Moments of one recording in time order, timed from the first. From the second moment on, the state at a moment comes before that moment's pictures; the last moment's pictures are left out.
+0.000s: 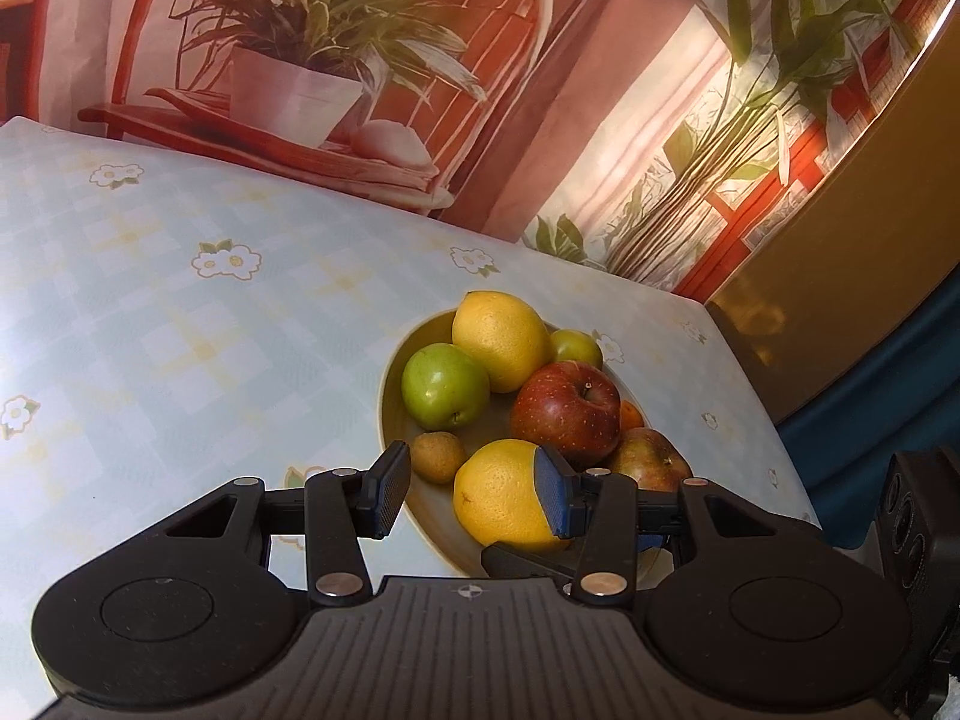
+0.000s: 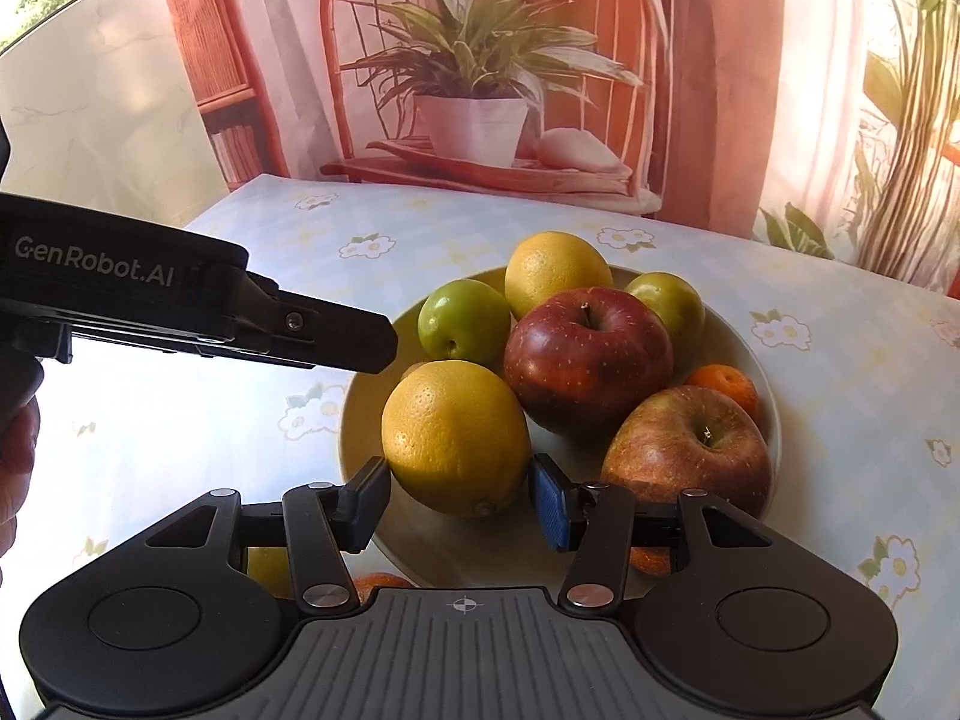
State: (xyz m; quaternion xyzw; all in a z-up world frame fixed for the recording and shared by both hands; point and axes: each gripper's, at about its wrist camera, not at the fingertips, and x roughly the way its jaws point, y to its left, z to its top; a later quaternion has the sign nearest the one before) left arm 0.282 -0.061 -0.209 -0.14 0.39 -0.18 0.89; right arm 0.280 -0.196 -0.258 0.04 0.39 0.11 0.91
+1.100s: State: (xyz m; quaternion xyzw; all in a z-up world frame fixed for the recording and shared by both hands) left arm 0.217 -0.024 -0.186 -0.05 0.34 -0.12 0.93; right arm 0.233 -0.187 -0.237 0.05 0.36 0.10 0.93
